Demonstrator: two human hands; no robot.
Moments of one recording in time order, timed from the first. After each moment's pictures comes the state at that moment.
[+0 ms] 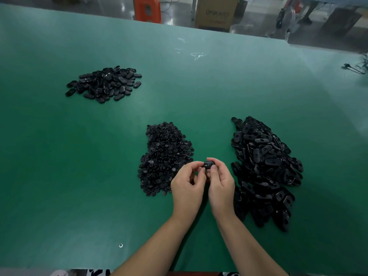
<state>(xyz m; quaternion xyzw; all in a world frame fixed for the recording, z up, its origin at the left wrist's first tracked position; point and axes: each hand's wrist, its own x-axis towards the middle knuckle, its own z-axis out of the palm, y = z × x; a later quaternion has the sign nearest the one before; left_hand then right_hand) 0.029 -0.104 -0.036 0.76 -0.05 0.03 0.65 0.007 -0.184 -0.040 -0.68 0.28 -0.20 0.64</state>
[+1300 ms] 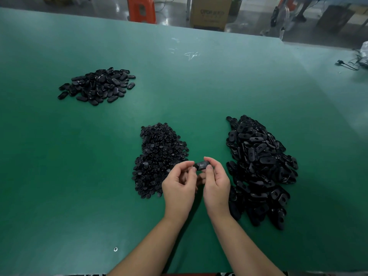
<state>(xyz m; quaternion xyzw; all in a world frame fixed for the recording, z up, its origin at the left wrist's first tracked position) 0.028 -0.100 -0.034 0.70 0.01 -0.01 0.71 0.008 -0.183 -0.045 -0.68 0.28 -0.22 0.64</state>
